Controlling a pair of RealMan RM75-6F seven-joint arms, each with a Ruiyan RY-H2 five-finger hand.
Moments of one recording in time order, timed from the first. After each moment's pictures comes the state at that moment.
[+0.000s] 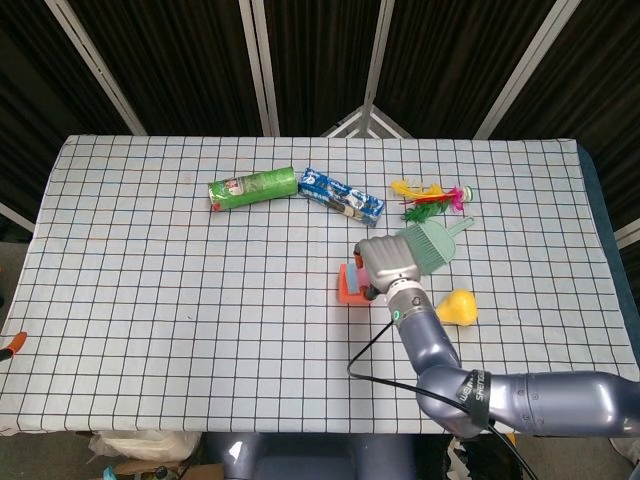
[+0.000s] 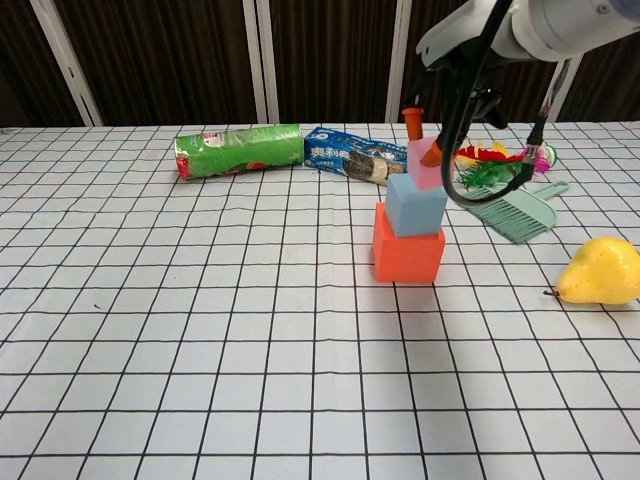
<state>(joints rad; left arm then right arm) -0.06 -1.09 -0.12 -1.65 1.31 1.50 0.20 1.23 -1.21 0.41 -2.03 0.15 1.14 -0.99</state>
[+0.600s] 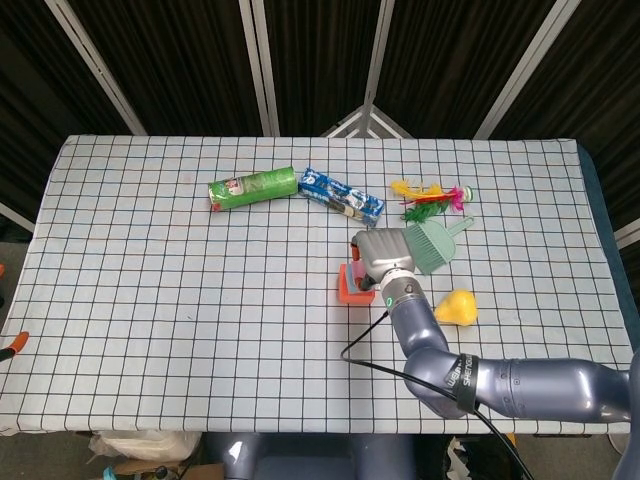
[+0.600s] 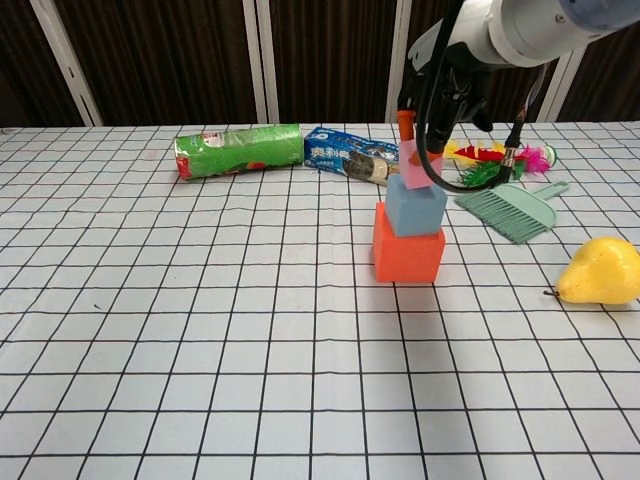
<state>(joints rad) -0.07 -1.09 -0.12 -1.65 1.30 1.49 0.21 1.28 -1.24 0.39 -1.92 0.20 1.09 -0.96</state>
